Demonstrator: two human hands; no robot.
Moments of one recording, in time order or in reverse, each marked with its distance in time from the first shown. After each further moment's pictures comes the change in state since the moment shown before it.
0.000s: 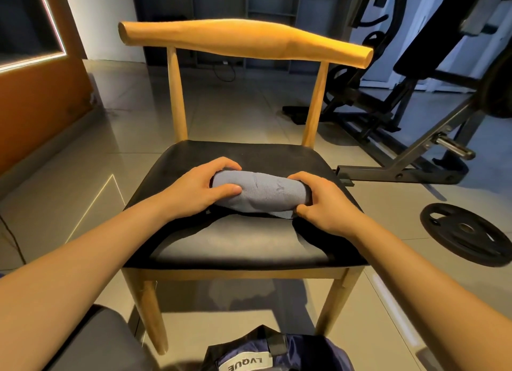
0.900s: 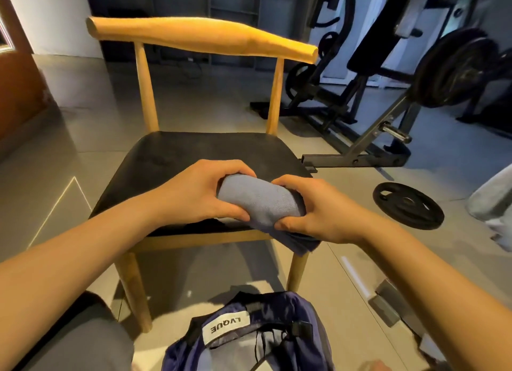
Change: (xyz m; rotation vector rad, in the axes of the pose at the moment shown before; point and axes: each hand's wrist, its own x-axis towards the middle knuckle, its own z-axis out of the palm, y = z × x) left_hand -0.071 0.120 0.010 -0.046 -0.161 0.310; right_hand -0.129 -0.065 -0.048 -0.136 -0.122 -0.103
